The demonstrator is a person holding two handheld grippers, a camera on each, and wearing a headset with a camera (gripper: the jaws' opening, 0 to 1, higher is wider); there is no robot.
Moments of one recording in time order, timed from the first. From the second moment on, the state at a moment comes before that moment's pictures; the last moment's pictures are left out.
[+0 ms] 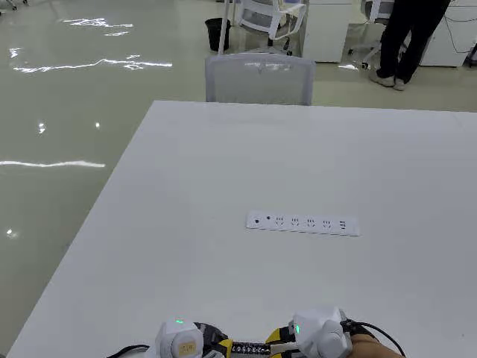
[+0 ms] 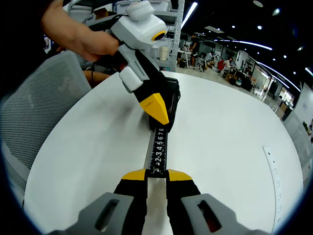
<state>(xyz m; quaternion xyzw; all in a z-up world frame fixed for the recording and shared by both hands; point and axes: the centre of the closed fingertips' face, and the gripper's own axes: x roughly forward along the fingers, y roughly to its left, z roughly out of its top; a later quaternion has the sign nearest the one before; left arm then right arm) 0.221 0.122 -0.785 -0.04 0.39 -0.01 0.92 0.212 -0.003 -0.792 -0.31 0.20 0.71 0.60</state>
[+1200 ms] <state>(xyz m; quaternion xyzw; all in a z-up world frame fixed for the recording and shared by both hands) 0.222 0.123 -0.786 -0.05 0.39 -0.02 0.92 0.208 0.015 -0.792 -0.31 0.19 0.71 0.60</state>
